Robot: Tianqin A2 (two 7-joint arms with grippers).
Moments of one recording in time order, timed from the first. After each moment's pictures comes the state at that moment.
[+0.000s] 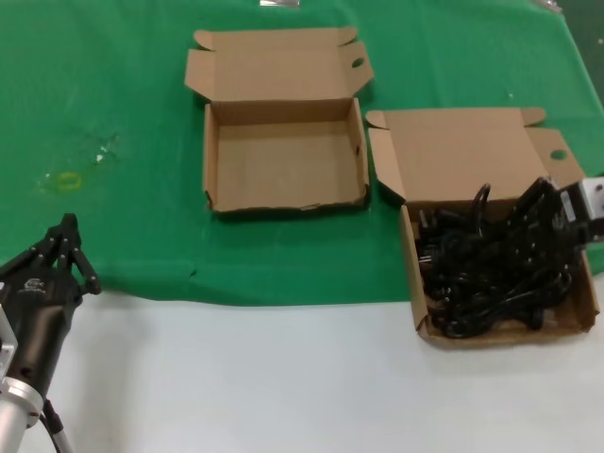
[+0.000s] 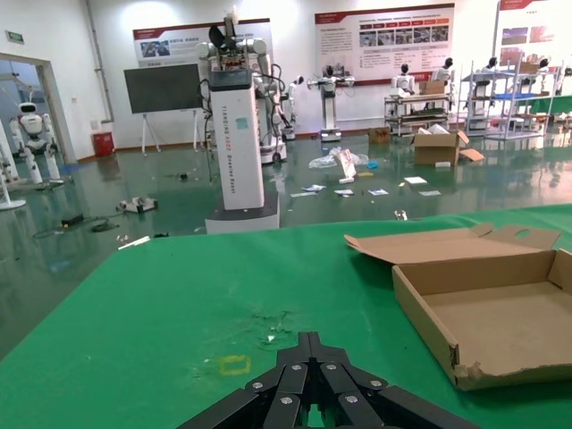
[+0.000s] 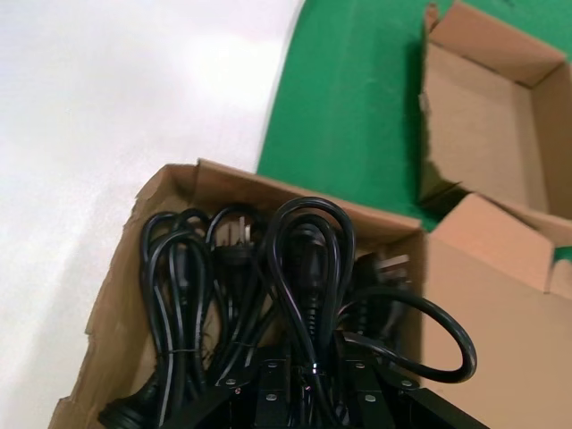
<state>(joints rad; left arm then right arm) 0.00 -0.30 1.60 -1.60 -1.80 0.00 0.00 1.09 0.67 -2.14 0.79 1.37 -1.25 -0.50</state>
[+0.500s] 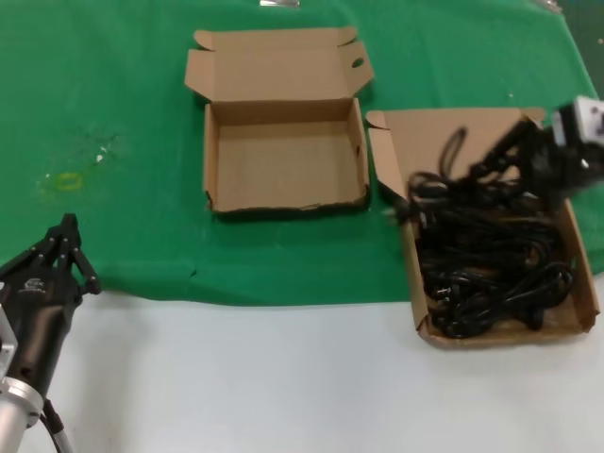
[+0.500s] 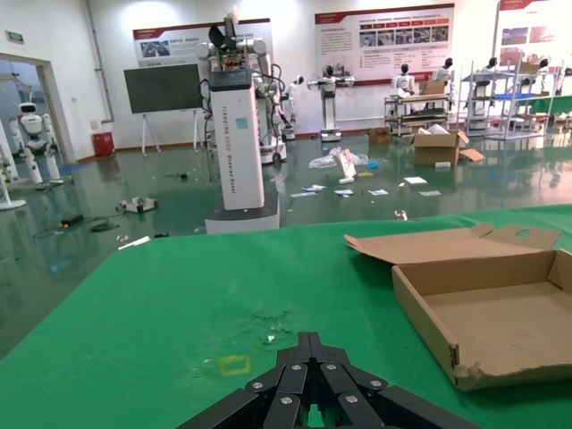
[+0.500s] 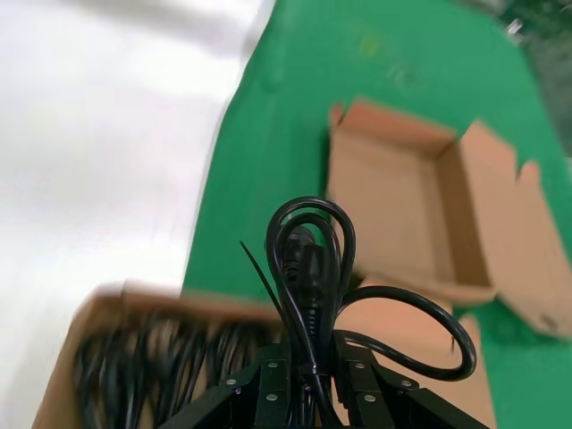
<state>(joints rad) 0.00 -0.30 1.60 -1.60 -1.80 0.00 0.00 1.16 0.68 -2.11 0.96 1.40 -1.34 -0.26</state>
